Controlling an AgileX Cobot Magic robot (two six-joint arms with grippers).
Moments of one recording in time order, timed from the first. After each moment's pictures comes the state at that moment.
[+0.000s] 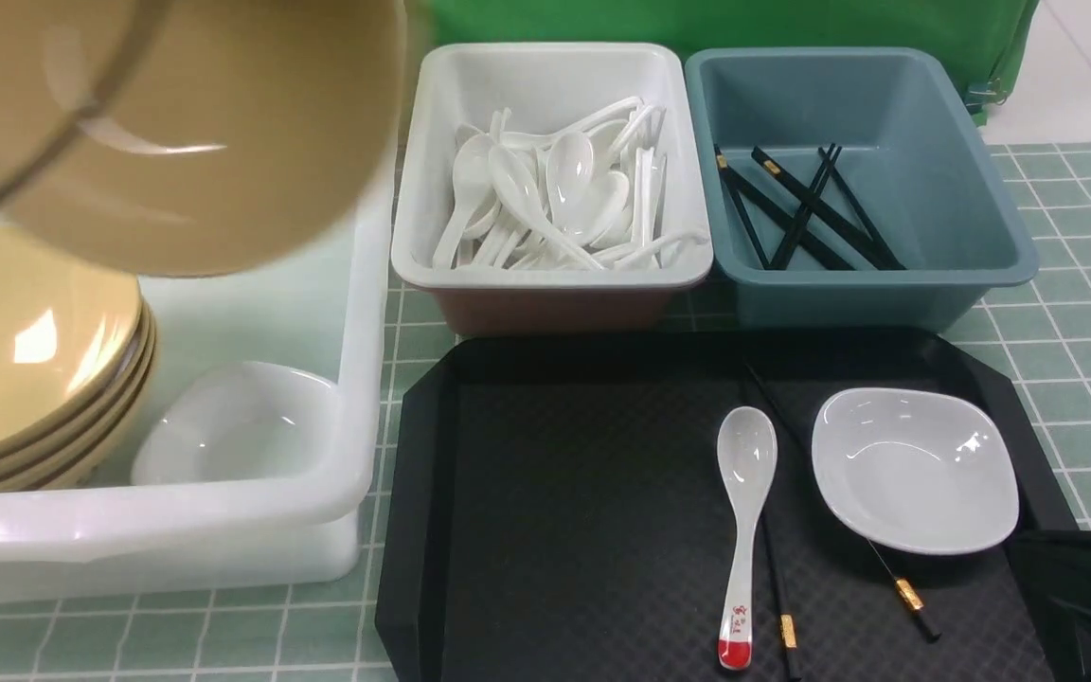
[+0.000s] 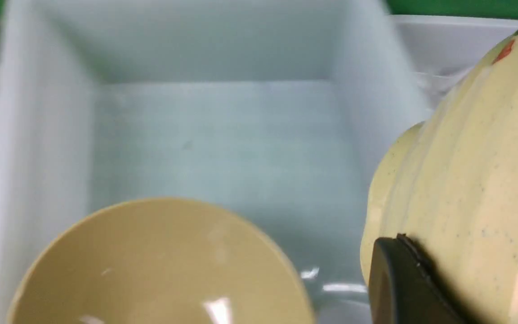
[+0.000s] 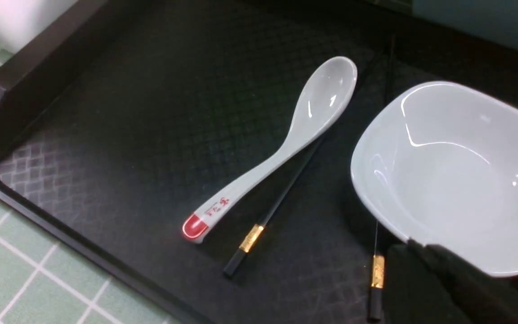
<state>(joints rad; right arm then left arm) 0.21 0.69 -0.37 0.59 0.51 -0.67 0.16 1.24 -1.47 -0.08 1.00 0.02</state>
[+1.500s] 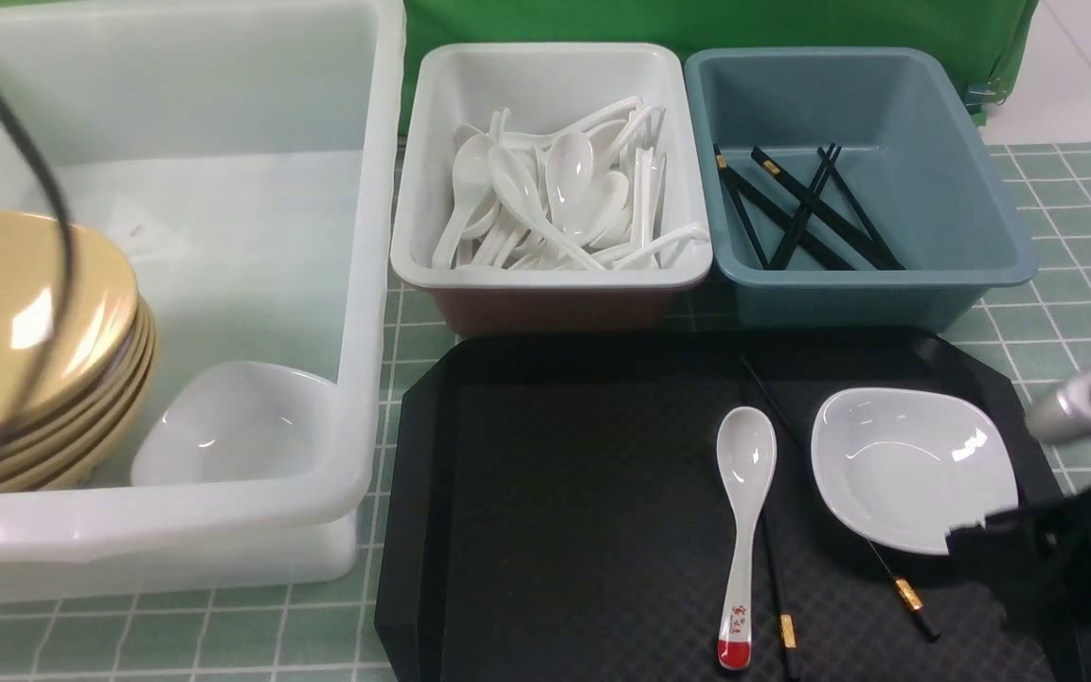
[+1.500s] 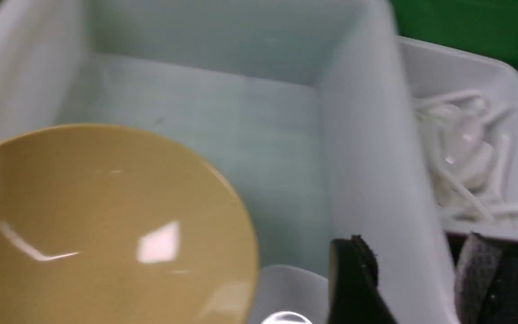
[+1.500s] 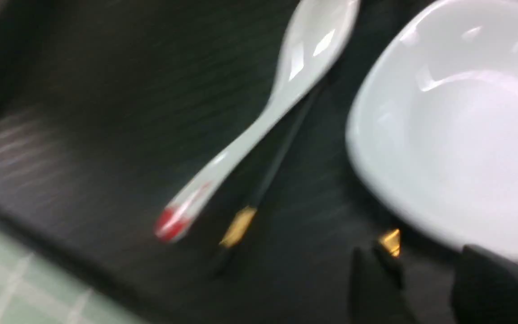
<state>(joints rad) 0.21 1.05 -0.53 0.49 0.51 -0.50 0.12 0.84 -0.96 -0.38 0.74 0.22</state>
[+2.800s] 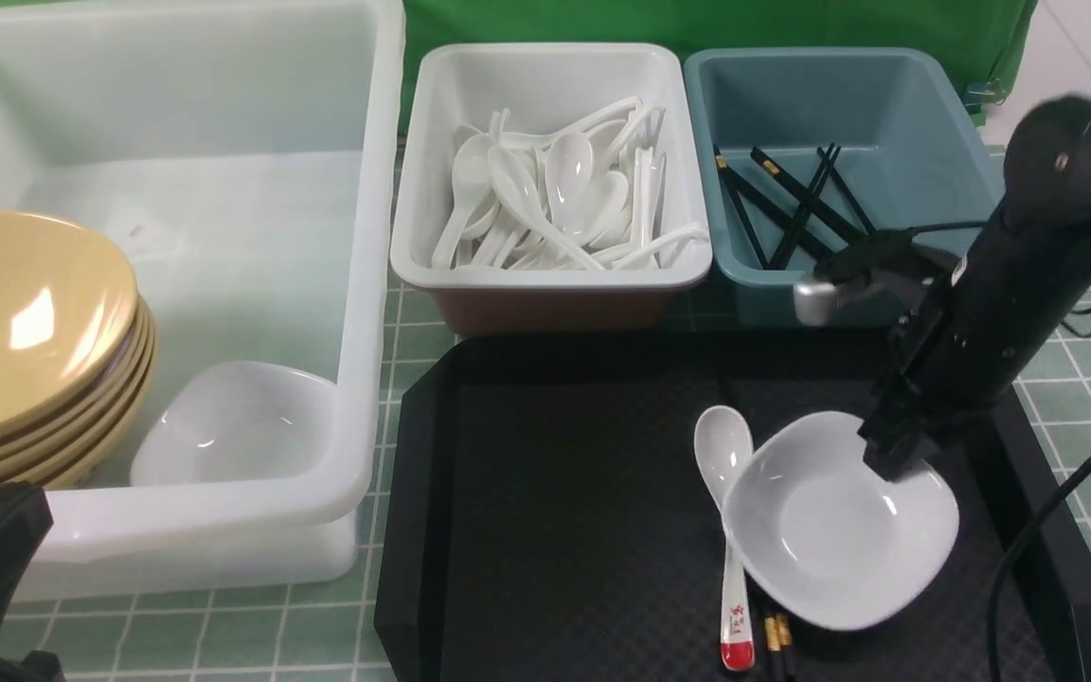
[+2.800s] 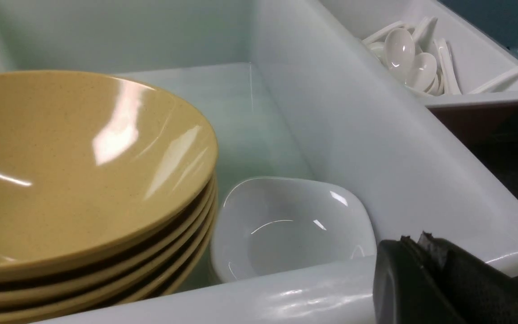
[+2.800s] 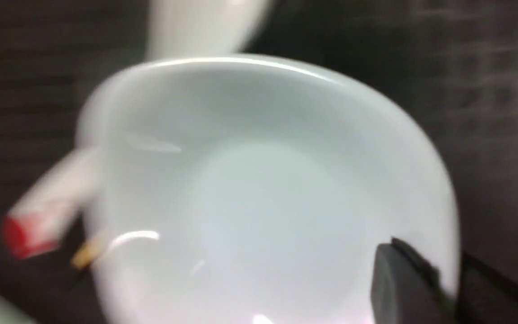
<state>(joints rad) 0.21 1.80 -1.30 0.25 1.12 -0.54 -0.06 0.25 -0.32 -0.28 0.46 0.26</state>
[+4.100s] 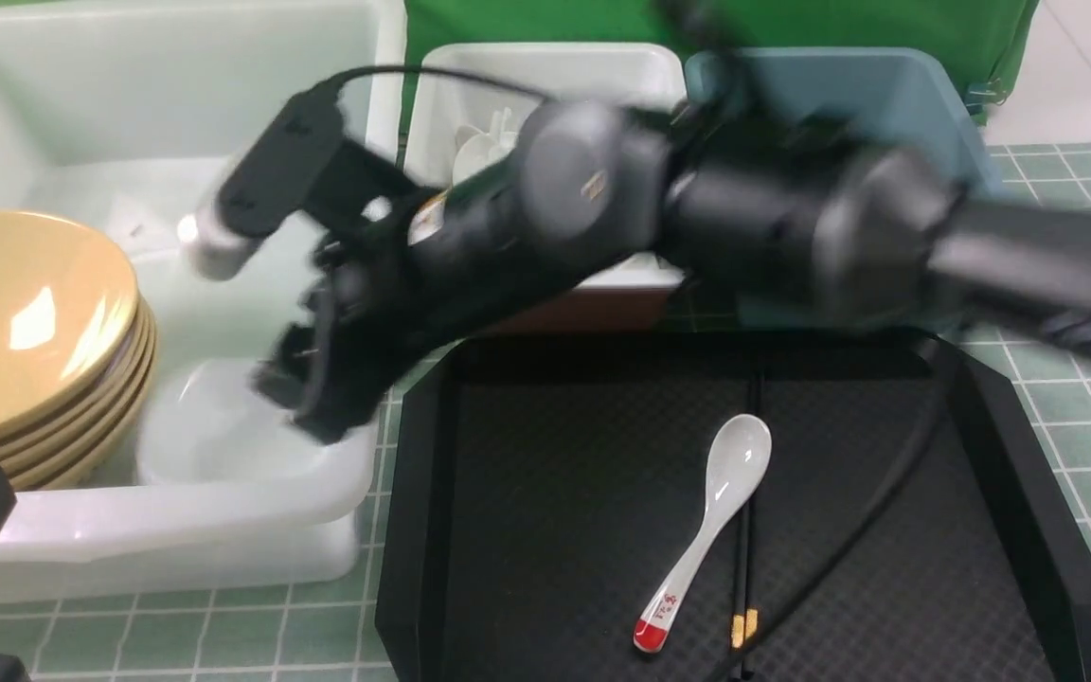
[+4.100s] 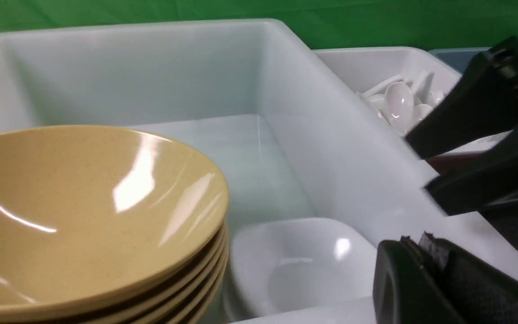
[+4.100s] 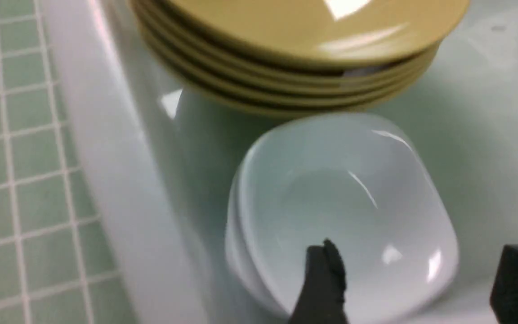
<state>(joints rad) 0.82 1.92 -1.70 0.44 0.67 -0.65 -0.06 0.18 -0.32 -0.27 0.42 0.25</state>
